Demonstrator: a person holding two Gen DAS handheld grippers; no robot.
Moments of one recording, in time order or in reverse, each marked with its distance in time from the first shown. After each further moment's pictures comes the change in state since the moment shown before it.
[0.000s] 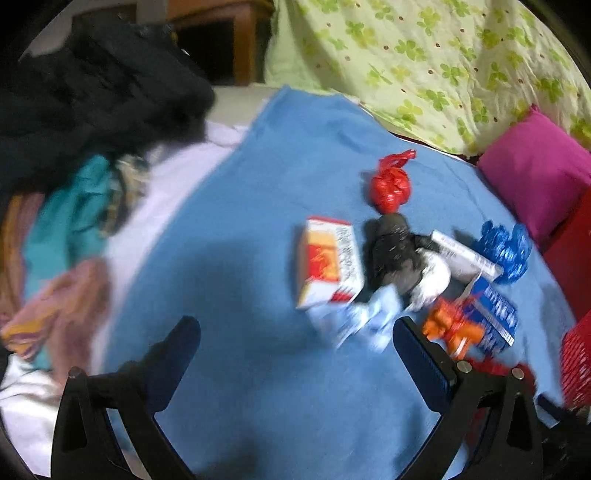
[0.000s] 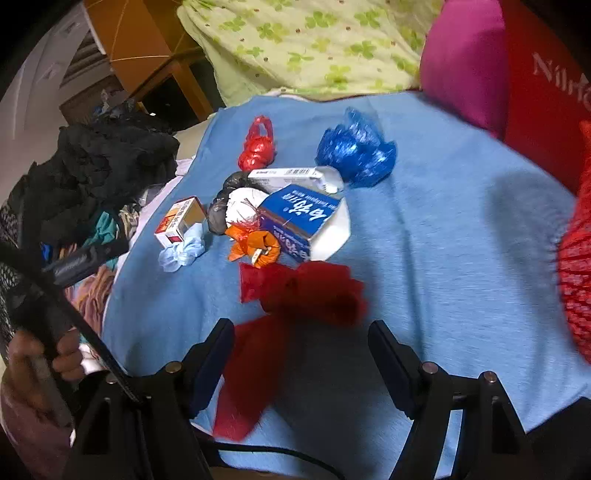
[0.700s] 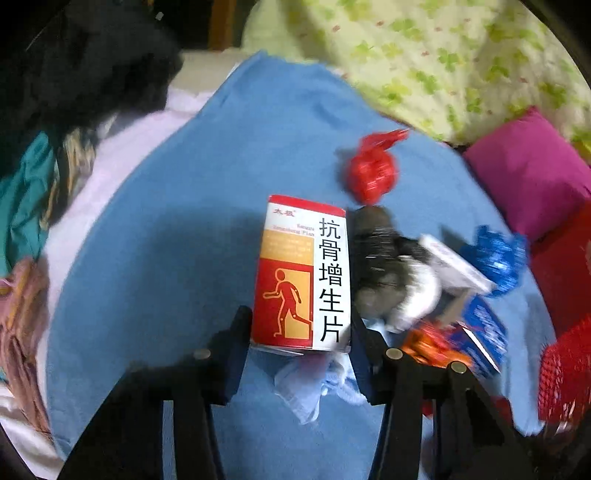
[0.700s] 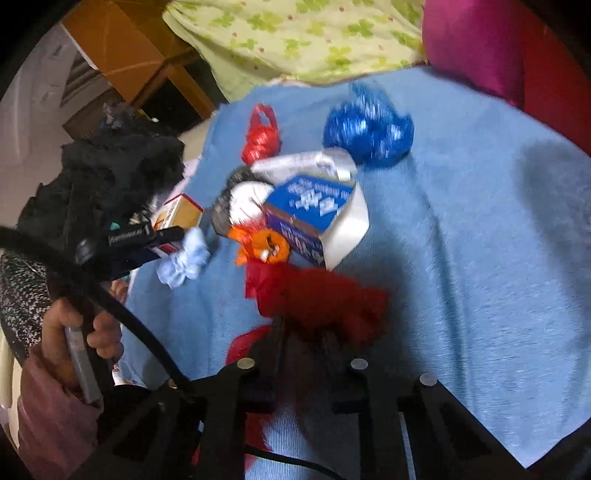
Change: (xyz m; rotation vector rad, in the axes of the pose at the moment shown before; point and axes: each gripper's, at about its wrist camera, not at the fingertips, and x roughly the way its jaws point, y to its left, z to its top) left arm 0.032 -0.021 0.016 -0.007 0.083 -0.116; right arm 0.008 -0.010 0.006 0.048 -0.020 0.100
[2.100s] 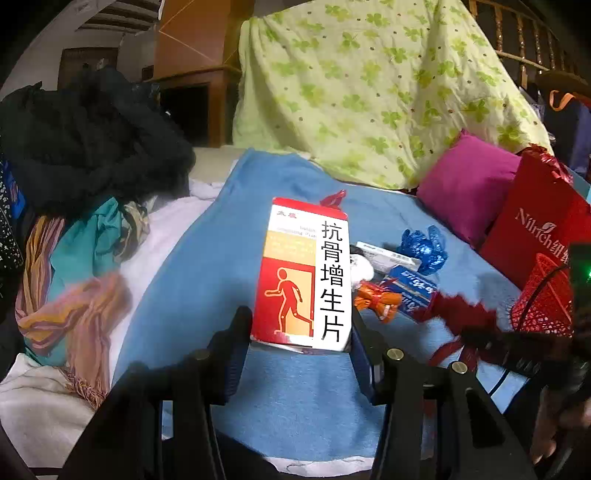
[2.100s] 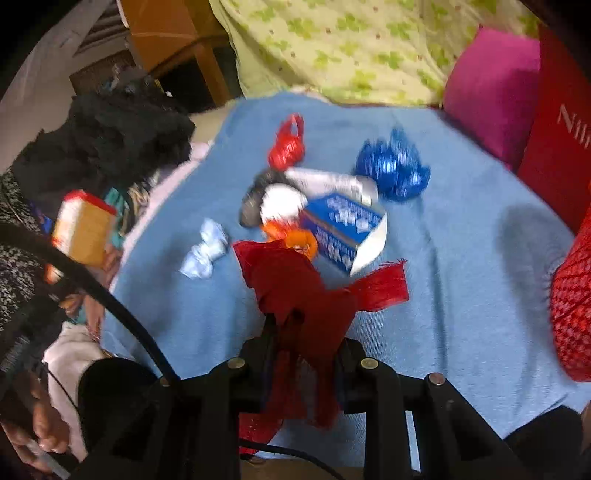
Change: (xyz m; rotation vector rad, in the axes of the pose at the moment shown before) left arm -0.157 0.000 -0.113 0.124 -0.337 0.005; right arm -0.044 0.073 -0.006 -0.179 -0.018 -0.152
